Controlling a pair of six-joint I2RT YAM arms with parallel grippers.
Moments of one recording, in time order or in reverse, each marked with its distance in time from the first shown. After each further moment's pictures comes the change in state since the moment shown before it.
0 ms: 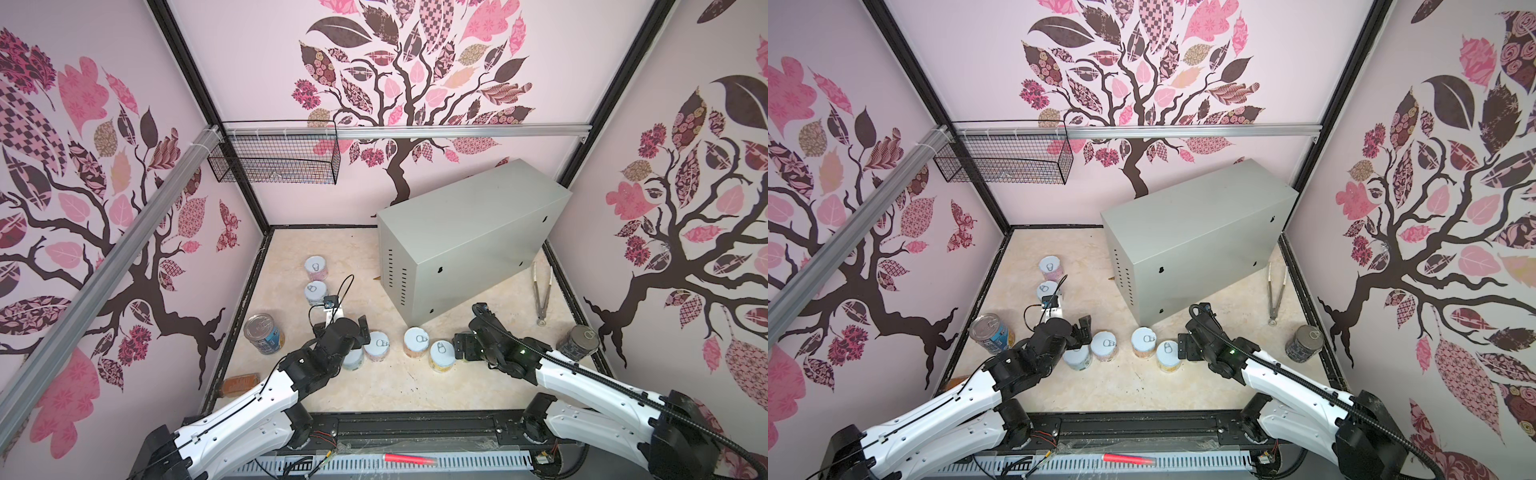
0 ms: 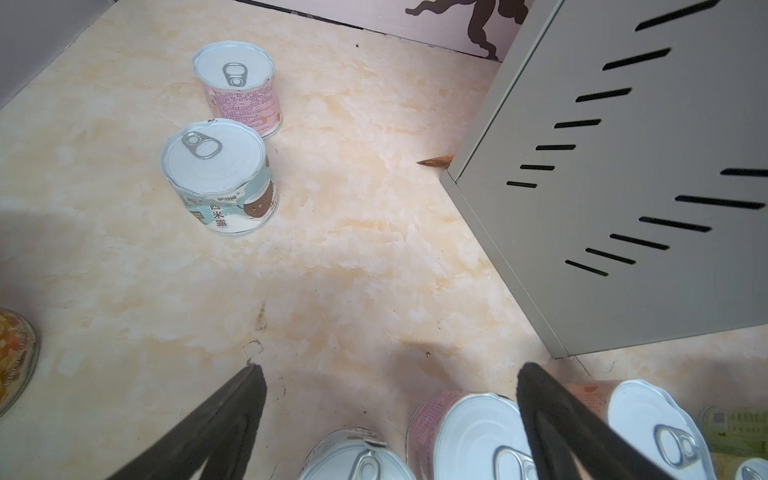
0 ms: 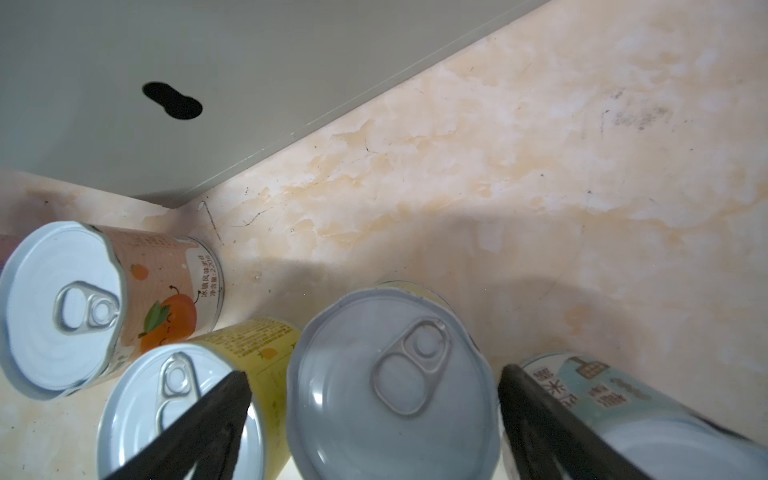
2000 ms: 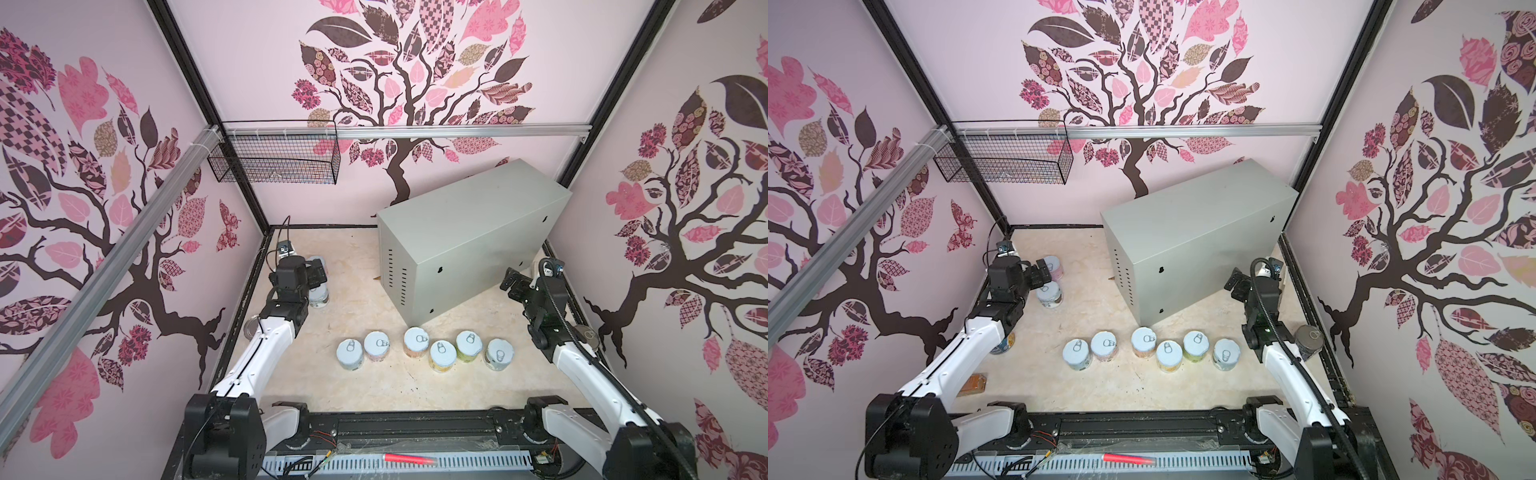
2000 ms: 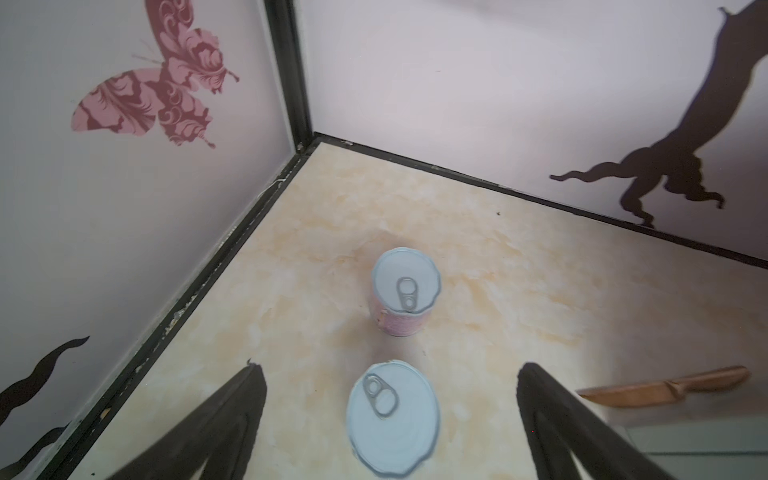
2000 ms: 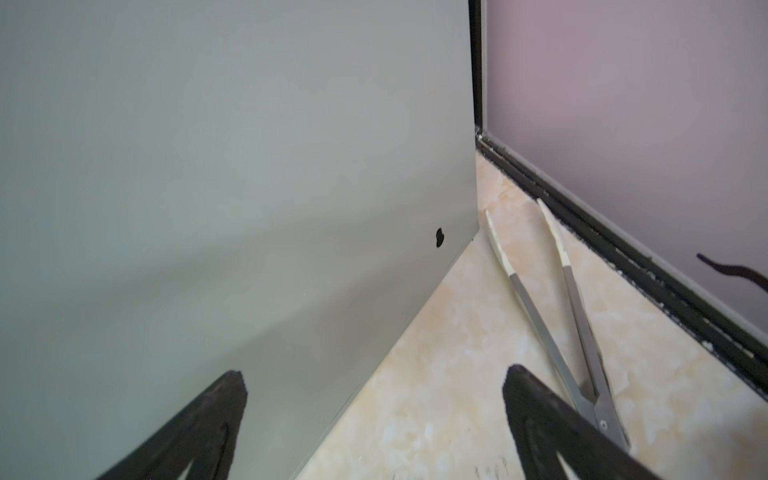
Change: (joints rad) left arm 0.676 0.340 0.339 0.229 0.244 0.386; right arm -0.671 -0.054 0.056 0.509 -0.019 -0.195
